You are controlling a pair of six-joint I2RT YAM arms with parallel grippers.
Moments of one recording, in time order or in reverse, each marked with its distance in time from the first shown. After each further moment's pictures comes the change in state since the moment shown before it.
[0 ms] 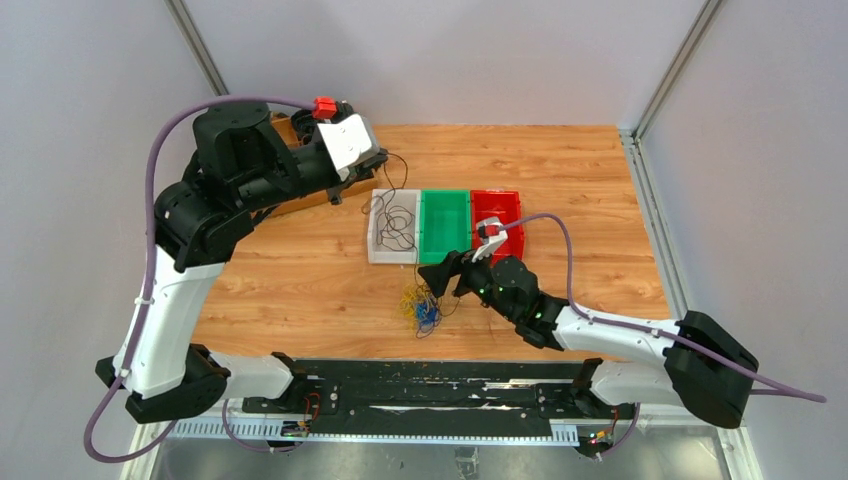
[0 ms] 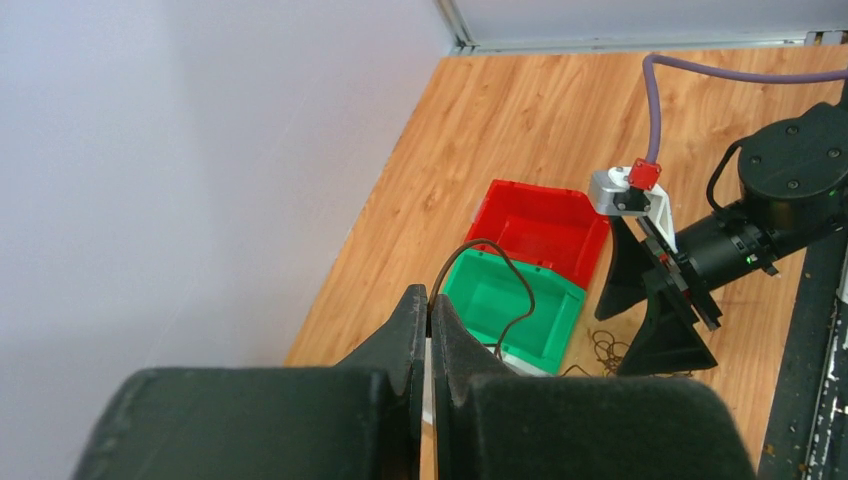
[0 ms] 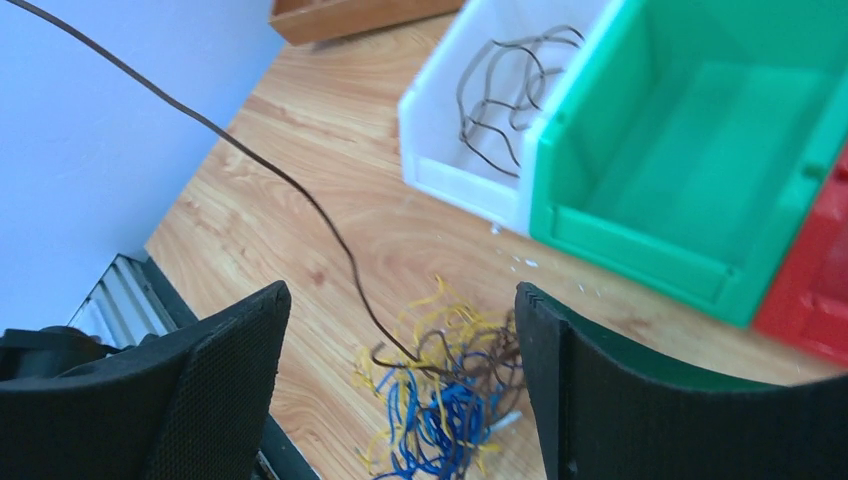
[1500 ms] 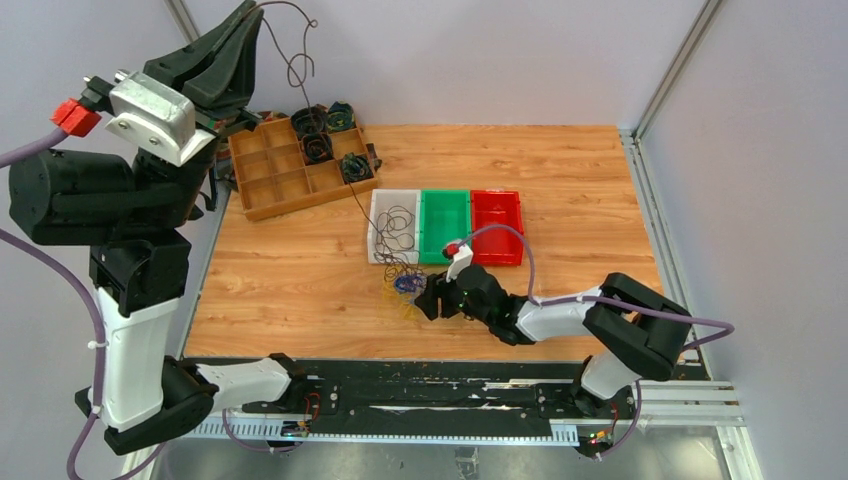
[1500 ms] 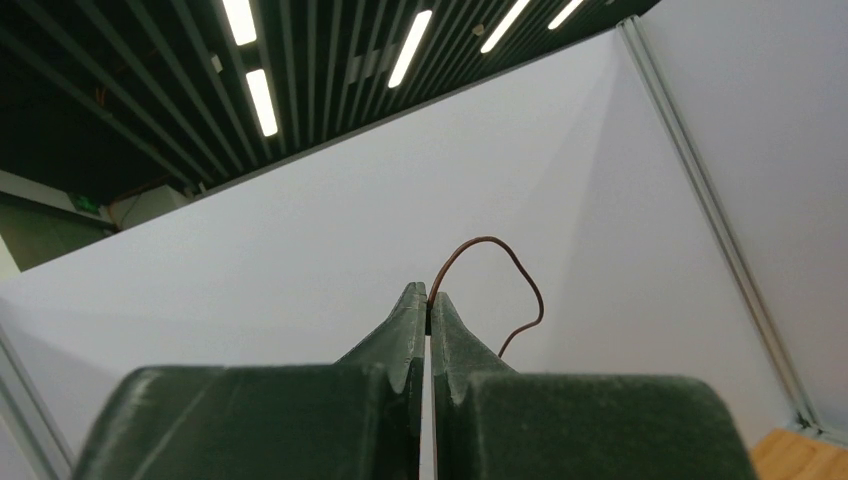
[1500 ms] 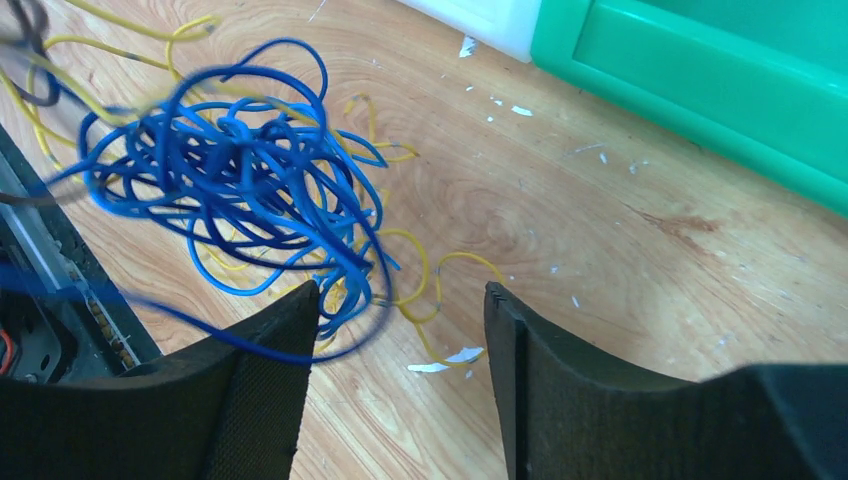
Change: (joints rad) left arm 0.000 -0.100 0.043 0.769 -0.282 0.028; right arm 0.017 0.373 0.046 0.039 -0.140 -0.061
